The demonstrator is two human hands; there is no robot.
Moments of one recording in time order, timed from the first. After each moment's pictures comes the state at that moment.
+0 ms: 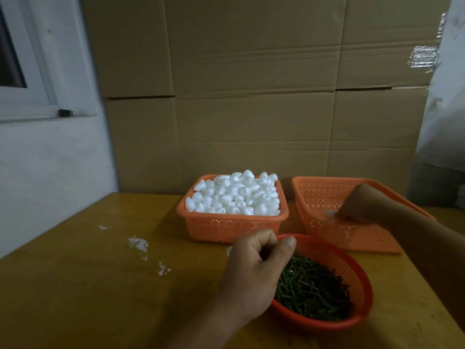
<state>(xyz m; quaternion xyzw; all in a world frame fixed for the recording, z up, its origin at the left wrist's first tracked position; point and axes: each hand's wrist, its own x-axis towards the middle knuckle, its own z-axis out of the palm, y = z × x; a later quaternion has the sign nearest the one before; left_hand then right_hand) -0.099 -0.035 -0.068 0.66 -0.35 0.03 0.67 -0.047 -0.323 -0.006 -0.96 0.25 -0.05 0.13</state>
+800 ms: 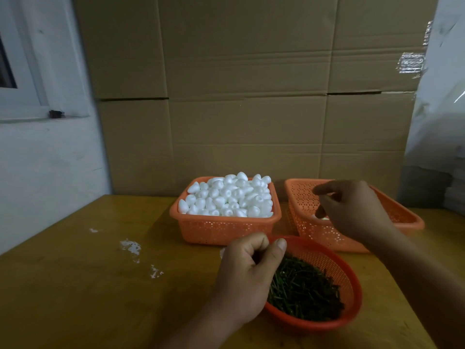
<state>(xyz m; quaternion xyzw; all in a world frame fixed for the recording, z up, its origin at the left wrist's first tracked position) -0.100 -0.036 -0.069 0.67 -0.36 0.06 0.65 -0.105 -0.256 0.001 -0.90 0.12 -0.30 0.28</state>
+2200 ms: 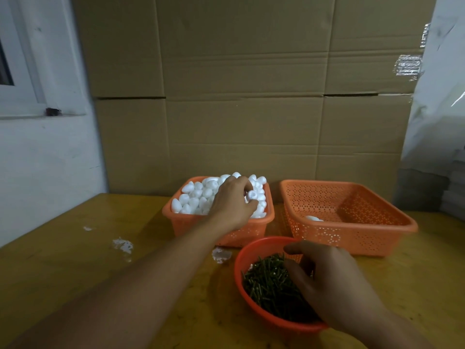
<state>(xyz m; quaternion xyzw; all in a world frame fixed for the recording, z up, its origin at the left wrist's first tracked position) 0.017 -0.073 -0.022 0.86 -0.29 0.22 0.36 -0.171 -0.205 -0.050 -0.95 0.02 -0.23 0.22</state>
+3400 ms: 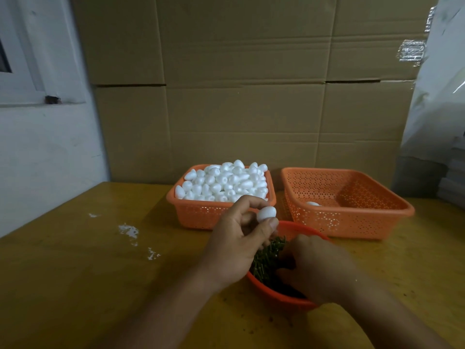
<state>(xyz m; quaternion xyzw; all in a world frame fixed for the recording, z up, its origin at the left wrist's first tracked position) -0.084 -0.035 -0.061 0.66 -0.38 0.01 0.65 -0.153 -0.190 -0.049 -1.00 0.05 -0.03 0.05</state>
